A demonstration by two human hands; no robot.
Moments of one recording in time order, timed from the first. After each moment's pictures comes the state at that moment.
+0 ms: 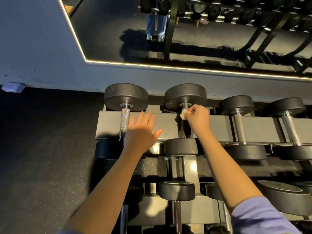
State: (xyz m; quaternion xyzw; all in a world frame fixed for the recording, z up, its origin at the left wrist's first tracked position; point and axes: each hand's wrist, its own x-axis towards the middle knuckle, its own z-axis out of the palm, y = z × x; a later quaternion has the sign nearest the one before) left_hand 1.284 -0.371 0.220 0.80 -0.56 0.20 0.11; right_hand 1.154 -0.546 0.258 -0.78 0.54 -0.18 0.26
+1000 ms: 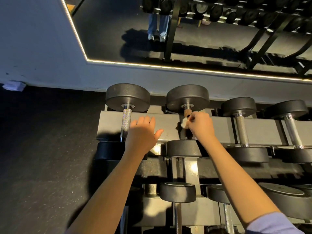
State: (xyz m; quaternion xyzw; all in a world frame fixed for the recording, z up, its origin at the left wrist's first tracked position) left_hand 1.282 -0.372 0.227 0.83 -0.54 0.13 0.09; right_hand 1.143 -0.535 0.263 -0.84 0.50 -0.07 0.18
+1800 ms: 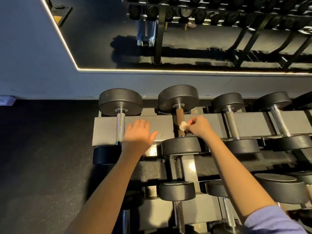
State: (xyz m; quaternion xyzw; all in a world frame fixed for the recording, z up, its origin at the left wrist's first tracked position) left_hand 1.281 -0.372 0.230 0.81 -0.58 0.10 0.04; right_hand 1.116 -0.543 0.260 -0.76 0.54 -0.03 0.36
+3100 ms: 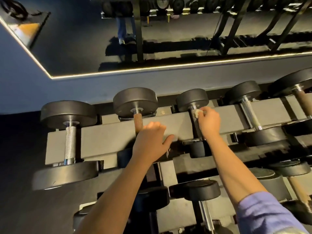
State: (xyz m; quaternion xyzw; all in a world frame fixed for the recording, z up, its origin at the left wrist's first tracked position) left_hand 1.132 -0.490 0.264 0.76 -0.64 -0.02 0.14; right_hand 0.984 -0.663 0.232 -0.71 0.62 -0.25 0.23
